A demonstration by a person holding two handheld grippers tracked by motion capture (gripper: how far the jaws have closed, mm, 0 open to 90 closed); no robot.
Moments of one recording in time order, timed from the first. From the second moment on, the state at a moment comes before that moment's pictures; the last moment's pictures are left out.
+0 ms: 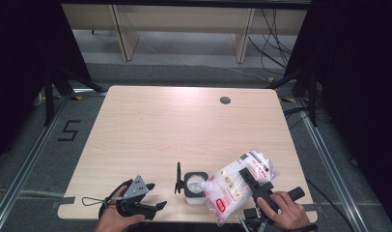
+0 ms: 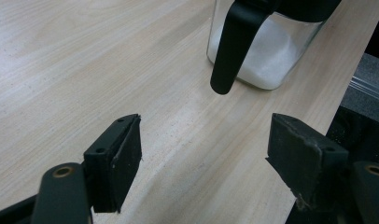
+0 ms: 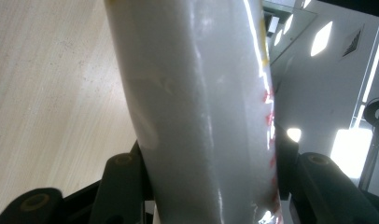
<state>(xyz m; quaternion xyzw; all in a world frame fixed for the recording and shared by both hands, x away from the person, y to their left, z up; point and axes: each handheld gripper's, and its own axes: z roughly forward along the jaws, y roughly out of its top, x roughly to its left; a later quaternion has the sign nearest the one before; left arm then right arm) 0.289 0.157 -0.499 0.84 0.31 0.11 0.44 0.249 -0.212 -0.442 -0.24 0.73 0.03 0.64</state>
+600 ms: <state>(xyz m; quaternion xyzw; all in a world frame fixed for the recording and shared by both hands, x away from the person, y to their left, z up) 0.288 0.159 -0.500 0.84 0.31 0.11 0.43 0.248 -0.210 -0.441 -0.24 0.72 0.03 0.65</state>
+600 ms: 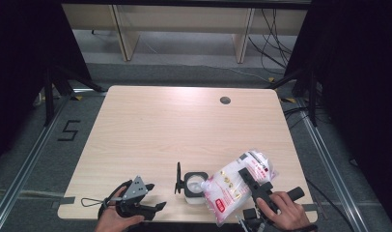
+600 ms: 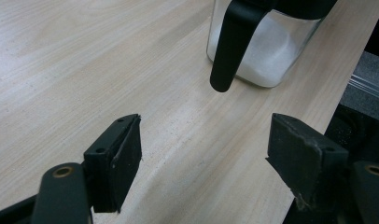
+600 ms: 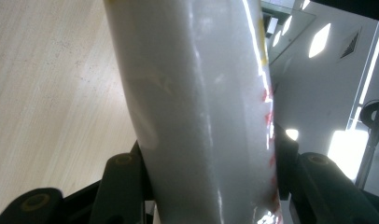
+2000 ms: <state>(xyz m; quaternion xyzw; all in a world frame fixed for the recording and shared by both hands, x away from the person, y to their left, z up) 0.287 0.160 -0.498 0.84 0.30 0.11 0.43 0.247 -0.209 -0.440 -0.25 0.72 0.02 0.65</state>
